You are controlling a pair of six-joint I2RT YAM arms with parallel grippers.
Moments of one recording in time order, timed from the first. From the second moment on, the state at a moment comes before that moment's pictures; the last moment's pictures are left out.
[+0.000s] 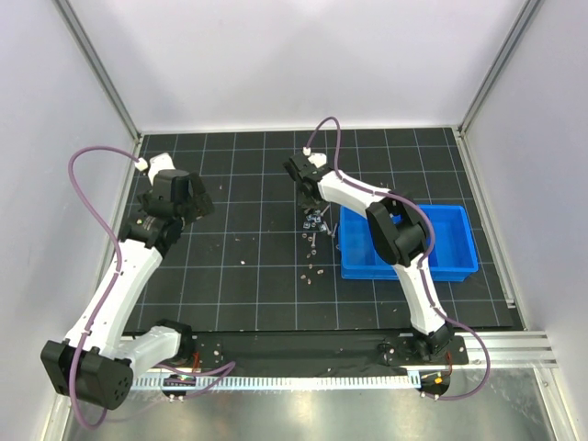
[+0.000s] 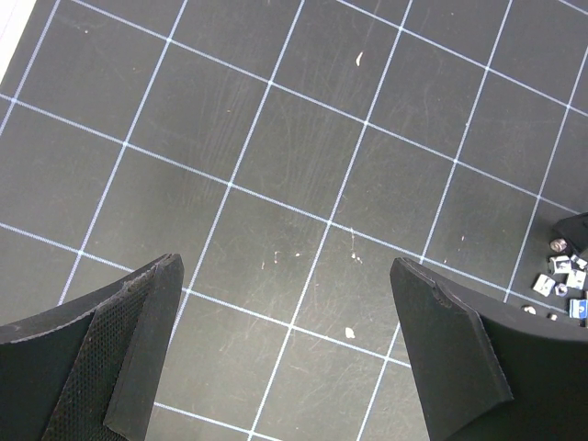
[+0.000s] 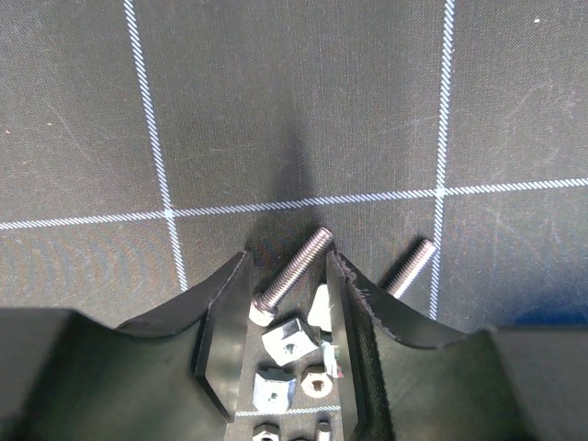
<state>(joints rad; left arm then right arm) -0.25 1.07 1.06 -0.69 -0.40 -0.50 0.64 2.25 1.78 -0.63 0.37 0.63</state>
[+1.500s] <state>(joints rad) -0.30 1.01 1.06 -0.70 -0.40 -0.50 0.16 1.28 1.11 -0.77 0.53 0.58</state>
